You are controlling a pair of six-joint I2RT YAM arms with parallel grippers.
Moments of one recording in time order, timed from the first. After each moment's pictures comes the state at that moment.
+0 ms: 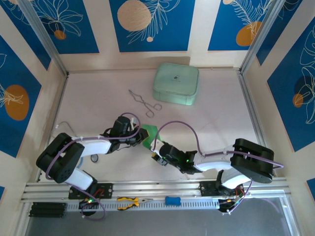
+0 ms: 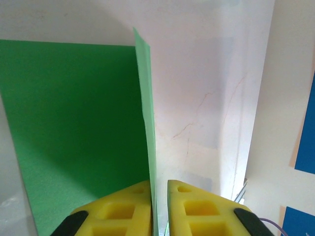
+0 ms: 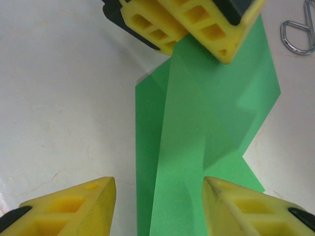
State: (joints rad) left arm -0.60 1.50 0.51 0.34 0.45 -1.12; right arm 1.19 1.43 0.46 0.24 0.34 0.00
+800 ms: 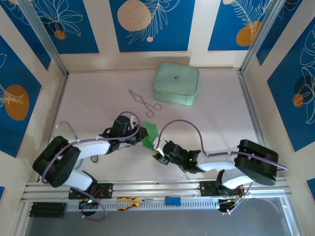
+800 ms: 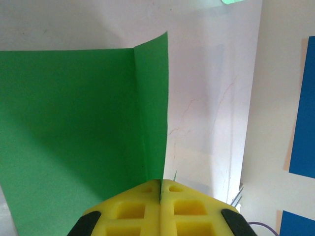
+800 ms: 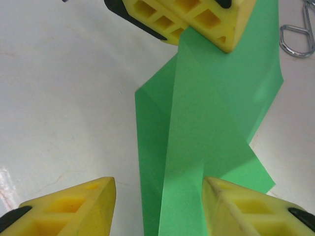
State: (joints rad) left arm -0.62 1.43 0.52 0.31 0.40 -1.12; right arm 1.14 1.38 0.42 0.29 0.26 0.01
